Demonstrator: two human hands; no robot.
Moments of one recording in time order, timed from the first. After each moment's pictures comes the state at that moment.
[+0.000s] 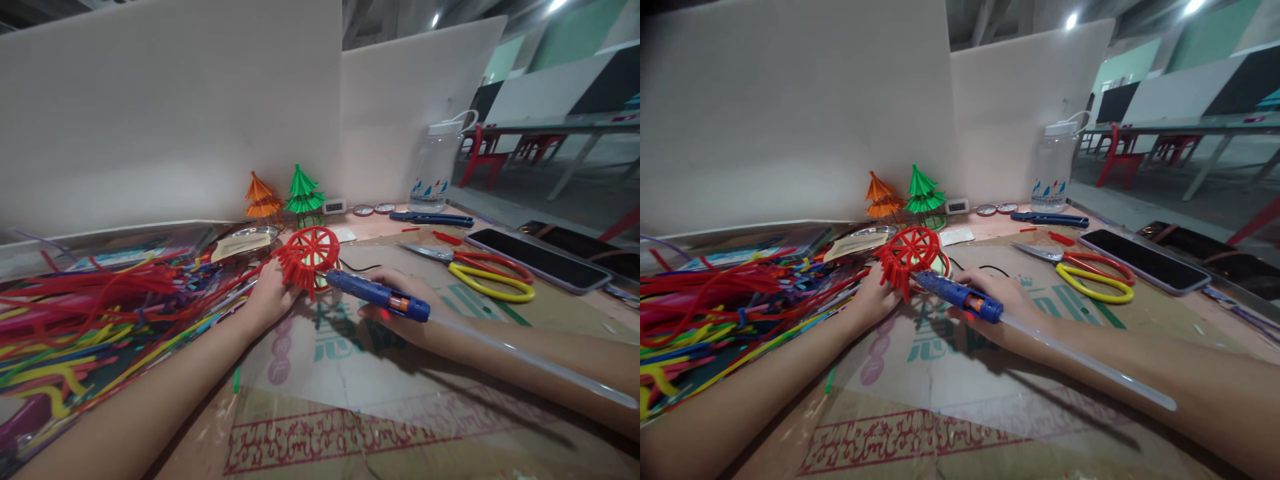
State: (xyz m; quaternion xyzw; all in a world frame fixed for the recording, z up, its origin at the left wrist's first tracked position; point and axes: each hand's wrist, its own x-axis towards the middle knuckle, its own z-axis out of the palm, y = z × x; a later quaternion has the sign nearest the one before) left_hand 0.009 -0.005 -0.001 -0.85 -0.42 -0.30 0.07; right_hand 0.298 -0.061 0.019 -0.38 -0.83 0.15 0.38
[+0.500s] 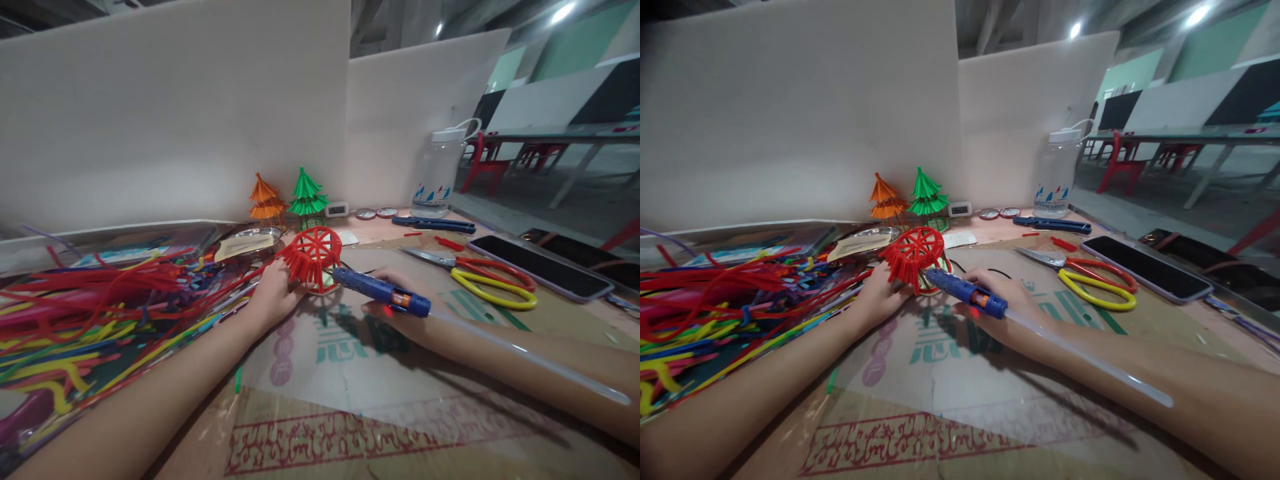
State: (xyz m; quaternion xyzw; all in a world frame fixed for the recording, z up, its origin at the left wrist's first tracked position) left_hand 0.010 -0.003 -0.002 -0.83 -0.47 -0.28 0.05; right_hand 0.299 -0.057 0.016 -0.43 -0.80 0.19 0.37
